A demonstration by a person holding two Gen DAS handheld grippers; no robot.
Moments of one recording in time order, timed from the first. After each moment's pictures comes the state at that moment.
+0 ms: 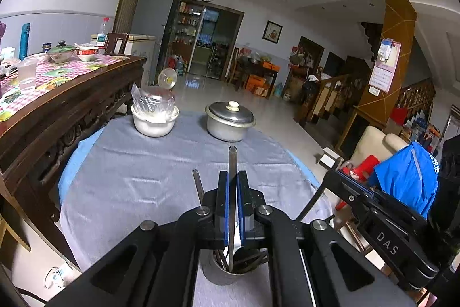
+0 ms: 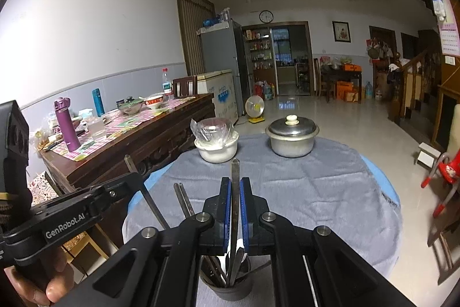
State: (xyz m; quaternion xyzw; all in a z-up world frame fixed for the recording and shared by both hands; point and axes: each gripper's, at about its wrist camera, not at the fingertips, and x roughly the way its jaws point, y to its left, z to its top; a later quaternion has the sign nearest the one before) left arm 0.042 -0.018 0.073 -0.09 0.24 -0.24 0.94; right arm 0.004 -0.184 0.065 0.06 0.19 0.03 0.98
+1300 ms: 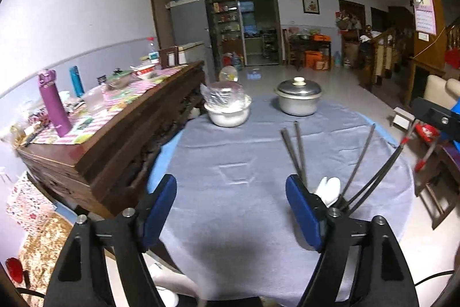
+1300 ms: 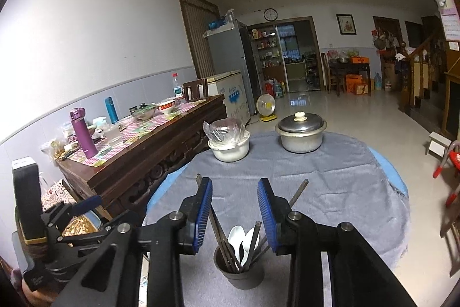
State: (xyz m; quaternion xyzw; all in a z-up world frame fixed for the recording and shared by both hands) left arm 0.000 0.006 0.063 0.08 0.25 -0.06 0.96; right arm -0.029 -0.188 0.078 0.08 0.18 0.06 0.98
